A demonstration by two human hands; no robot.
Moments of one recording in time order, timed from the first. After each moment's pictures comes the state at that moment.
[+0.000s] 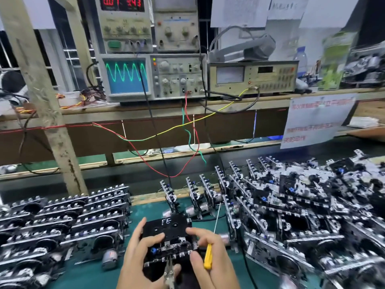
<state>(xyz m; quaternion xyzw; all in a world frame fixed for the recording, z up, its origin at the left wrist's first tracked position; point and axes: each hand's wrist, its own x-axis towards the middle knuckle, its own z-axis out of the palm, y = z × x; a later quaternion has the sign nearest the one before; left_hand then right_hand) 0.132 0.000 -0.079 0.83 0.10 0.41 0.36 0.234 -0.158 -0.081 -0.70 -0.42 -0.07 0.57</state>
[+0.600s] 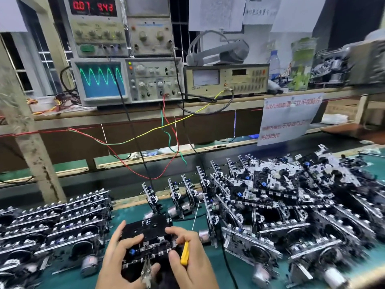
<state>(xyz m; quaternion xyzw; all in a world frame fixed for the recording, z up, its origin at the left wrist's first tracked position) 0.139 0.004 -0.079 0.85 0.11 0.40 0.33 0.232 -0.161 -0.077 -0.72 -0.41 0.00 0.56</state>
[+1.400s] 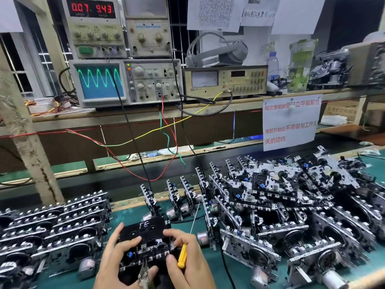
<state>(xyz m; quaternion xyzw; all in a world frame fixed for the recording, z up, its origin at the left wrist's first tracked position) 0.135 0.002 -0.067 0.87 0.10 0.38 0.32 0.233 -0.158 -0.077 -0.72 -0.42 -0.03 0.56</state>
